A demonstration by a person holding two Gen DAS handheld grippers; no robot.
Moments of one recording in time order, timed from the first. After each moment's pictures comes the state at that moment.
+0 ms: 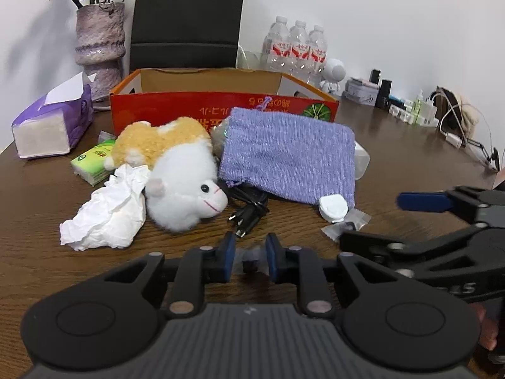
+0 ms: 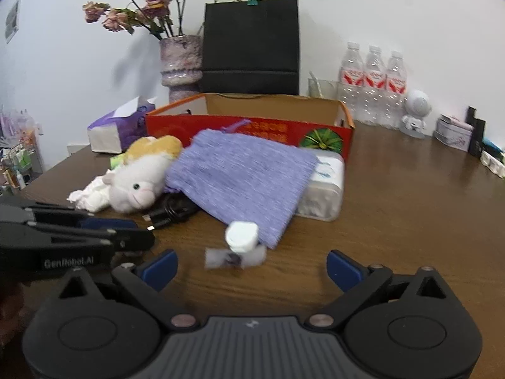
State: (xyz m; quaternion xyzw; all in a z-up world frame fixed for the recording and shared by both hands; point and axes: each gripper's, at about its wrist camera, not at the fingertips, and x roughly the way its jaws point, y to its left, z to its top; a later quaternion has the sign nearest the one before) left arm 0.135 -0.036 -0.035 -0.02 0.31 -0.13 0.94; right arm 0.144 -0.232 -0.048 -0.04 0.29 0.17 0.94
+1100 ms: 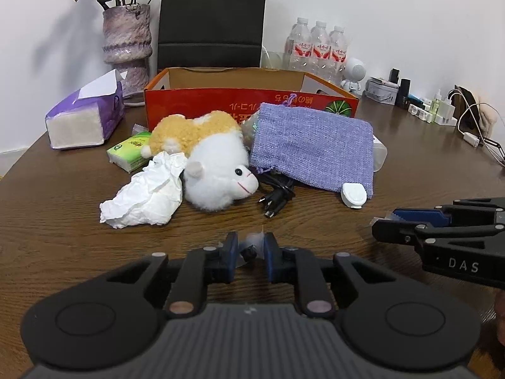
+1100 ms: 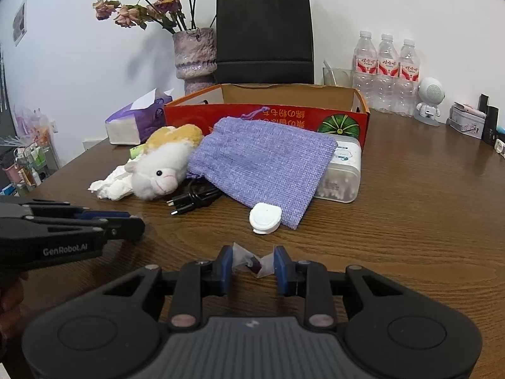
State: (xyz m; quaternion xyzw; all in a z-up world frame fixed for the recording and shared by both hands) left arm 0.111 -0.025 -0.034 -0.01 0.31 -0.08 0.95; right arm 0.129 -0.239 -0.049 -0.02 0.31 0.20 0.93
